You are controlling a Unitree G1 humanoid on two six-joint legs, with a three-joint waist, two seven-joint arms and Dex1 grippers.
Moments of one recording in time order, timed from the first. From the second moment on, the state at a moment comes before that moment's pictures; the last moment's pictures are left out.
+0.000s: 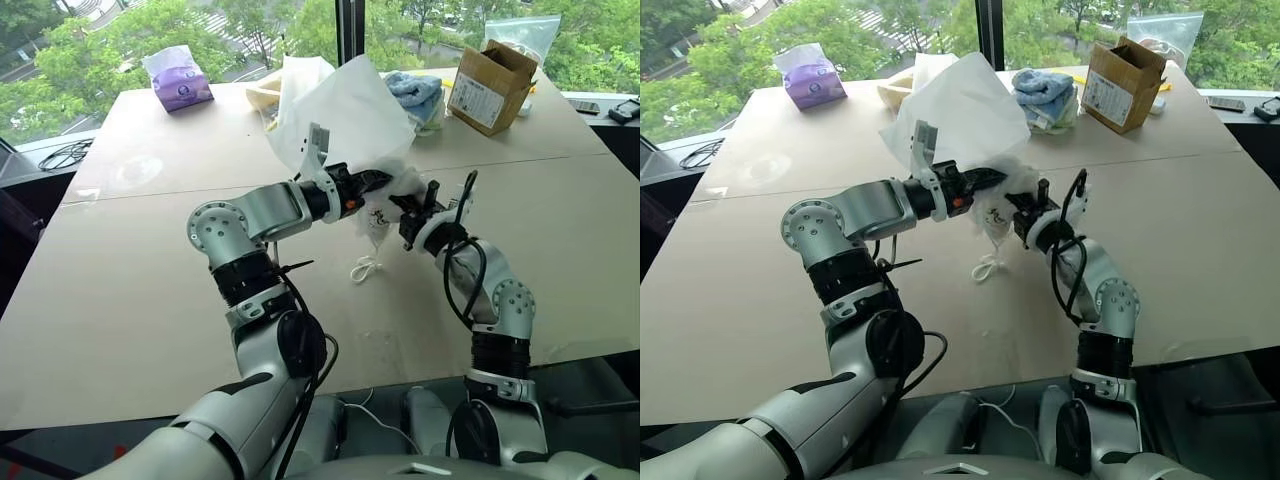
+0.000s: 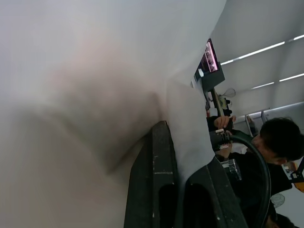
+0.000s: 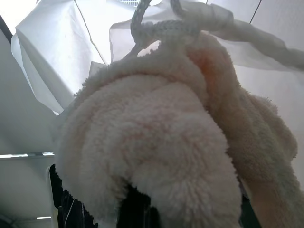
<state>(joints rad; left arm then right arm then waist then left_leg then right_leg) -0.99 -0.13 0.75 0.07 -1.03 1.61 0.21 -0.49 0.15 -0.26 -0.04 1.59 0.72 -0.43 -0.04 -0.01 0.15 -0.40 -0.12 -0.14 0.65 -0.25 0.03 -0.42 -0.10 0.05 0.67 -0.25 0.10</state>
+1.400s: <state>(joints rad) -1.01 0.00 0.61 0.20 -1.06 1.56 0.13 -0.43 -0.20 0.27 0.01 0.04 0.11 0.26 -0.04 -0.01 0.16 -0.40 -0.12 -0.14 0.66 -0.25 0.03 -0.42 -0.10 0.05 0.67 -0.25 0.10</state>
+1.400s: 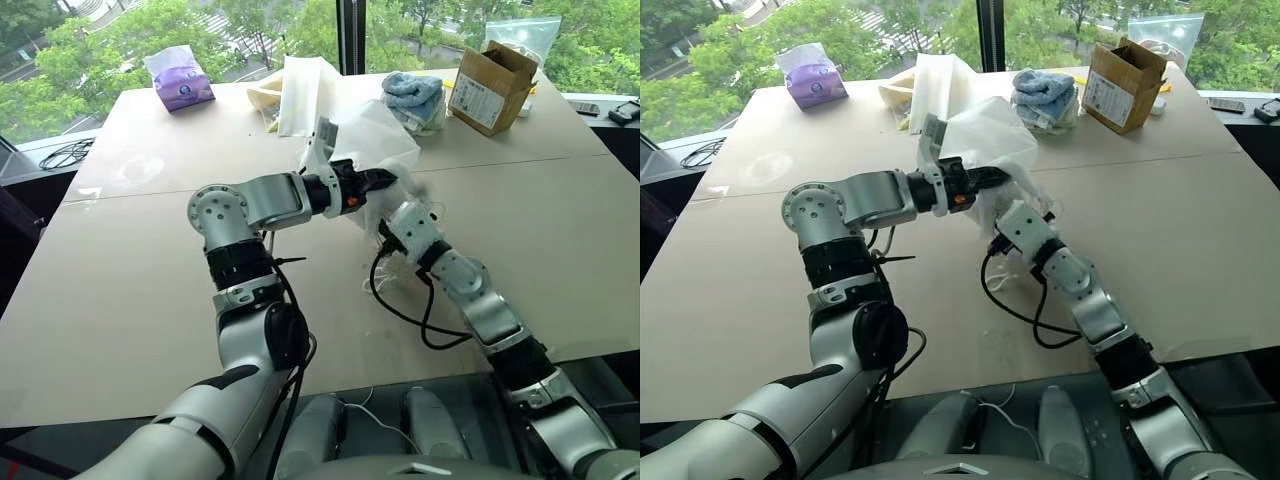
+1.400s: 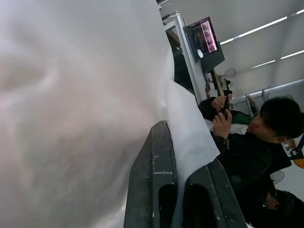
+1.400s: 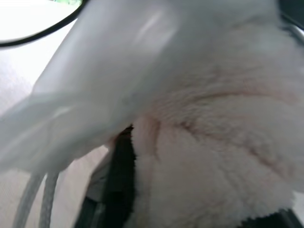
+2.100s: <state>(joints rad) -1.02 0.01 0.58 0.26 -1.04 1.46 0.11 -0.36 -0.28 0.09 -0.39 0.39 0.72 0.38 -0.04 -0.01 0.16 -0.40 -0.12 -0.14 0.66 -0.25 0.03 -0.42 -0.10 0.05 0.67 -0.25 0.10</state>
